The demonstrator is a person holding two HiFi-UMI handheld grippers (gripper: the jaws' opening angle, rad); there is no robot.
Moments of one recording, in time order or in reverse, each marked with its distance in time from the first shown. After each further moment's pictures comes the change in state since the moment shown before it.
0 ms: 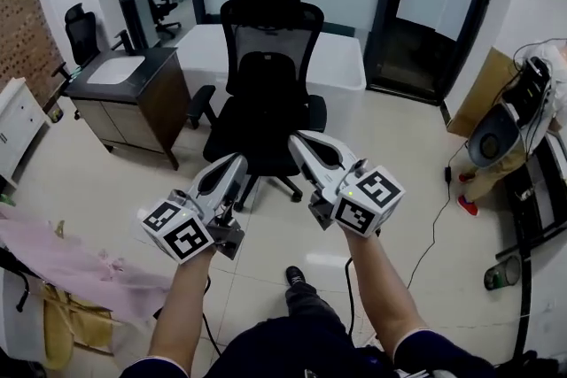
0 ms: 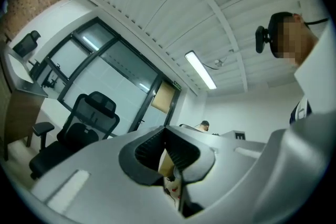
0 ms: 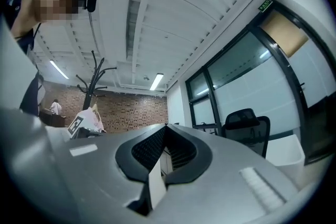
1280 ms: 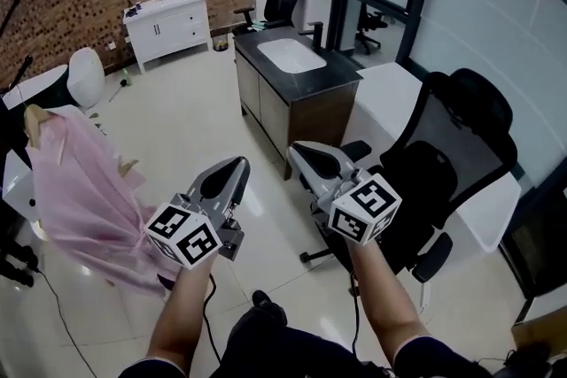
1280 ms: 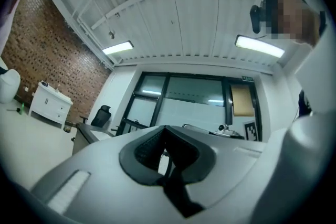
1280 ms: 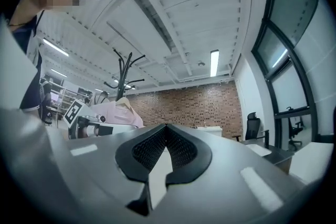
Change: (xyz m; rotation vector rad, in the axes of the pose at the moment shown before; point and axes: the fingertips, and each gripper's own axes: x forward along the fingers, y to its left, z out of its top) left arm -0.111 0.227 0.145 0.338 -0.275 0.854; right arm 0.340 0.056 -0.071 0.034 0.100 0.852
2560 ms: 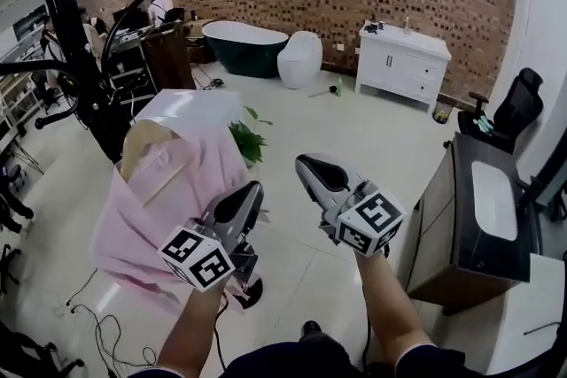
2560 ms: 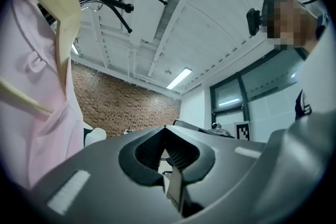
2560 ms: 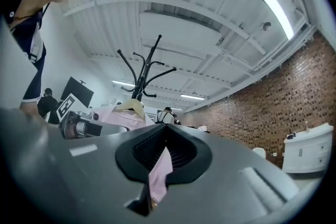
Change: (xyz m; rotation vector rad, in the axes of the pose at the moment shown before) left arm -0.093 0.302 0.142 0.239 -0.258 0.861; right arm 0.425 0.054 -0.010 0.045 -0.124 0.932
